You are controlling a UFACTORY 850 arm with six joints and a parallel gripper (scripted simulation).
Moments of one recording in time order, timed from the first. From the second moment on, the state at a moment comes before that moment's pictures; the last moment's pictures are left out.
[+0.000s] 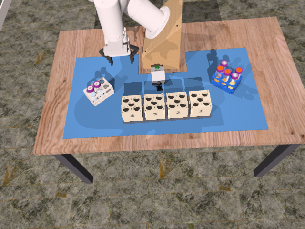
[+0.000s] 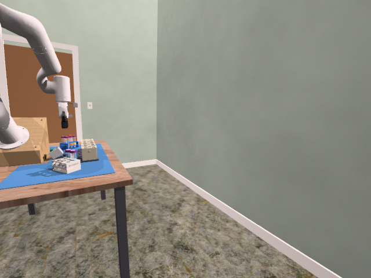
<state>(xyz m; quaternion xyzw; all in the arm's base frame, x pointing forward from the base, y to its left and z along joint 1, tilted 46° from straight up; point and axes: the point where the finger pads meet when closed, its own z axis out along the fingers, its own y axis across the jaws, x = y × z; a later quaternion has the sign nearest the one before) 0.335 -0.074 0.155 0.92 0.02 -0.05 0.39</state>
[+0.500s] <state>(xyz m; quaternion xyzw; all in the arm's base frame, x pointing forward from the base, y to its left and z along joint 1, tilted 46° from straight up) 0.363 -0.034 0.111 0.92 0.02 -0.05 0.39</state>
